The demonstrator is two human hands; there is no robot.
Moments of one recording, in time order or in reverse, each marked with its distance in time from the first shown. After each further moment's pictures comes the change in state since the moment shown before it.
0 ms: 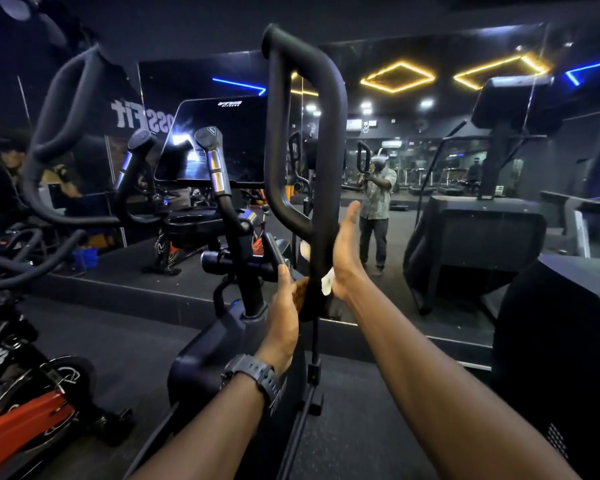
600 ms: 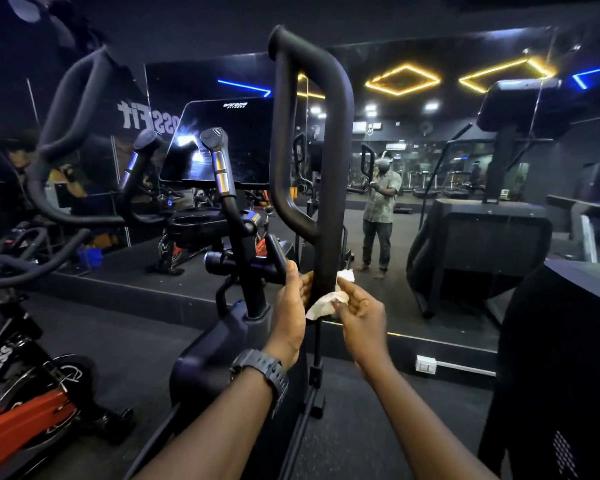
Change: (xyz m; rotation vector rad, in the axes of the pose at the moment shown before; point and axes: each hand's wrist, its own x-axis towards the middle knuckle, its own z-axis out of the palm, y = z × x) left_hand 0.014 0.001 0.005 -0.026 0.021 0.028; right_hand -0.056 0.074 -0.050 -0.345 0.130 -0.275
